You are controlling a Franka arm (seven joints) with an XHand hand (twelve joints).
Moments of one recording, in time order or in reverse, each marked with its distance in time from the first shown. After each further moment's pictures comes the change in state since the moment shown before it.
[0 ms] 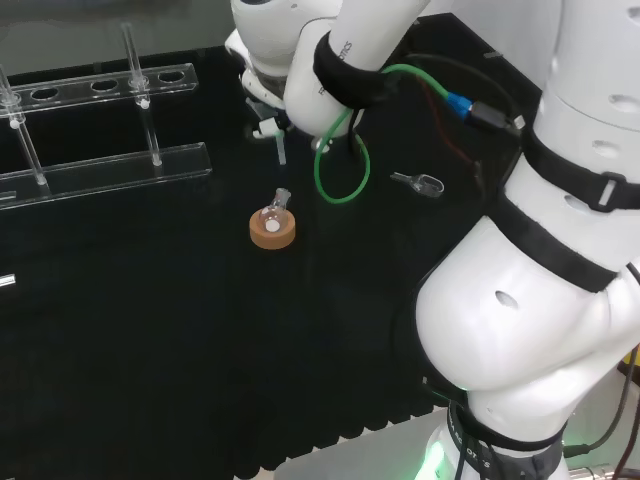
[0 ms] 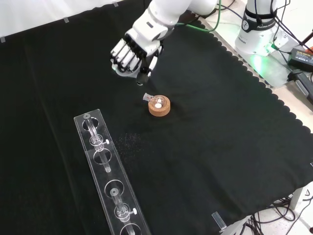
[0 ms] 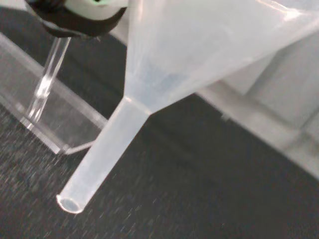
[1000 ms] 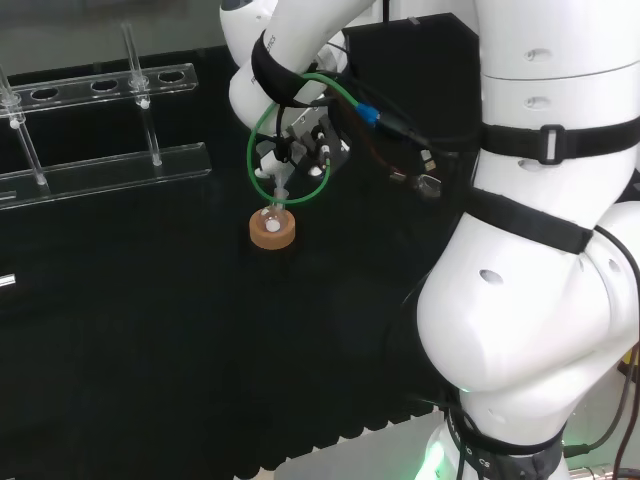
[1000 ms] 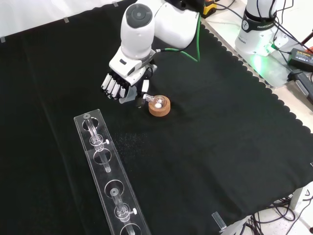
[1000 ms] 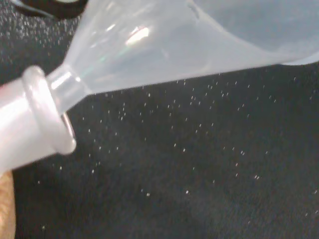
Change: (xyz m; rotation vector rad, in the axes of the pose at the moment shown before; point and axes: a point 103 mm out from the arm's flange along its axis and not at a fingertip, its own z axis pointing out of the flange) arm 0.027 -0.008 0.103 0.346 0.172 0.002
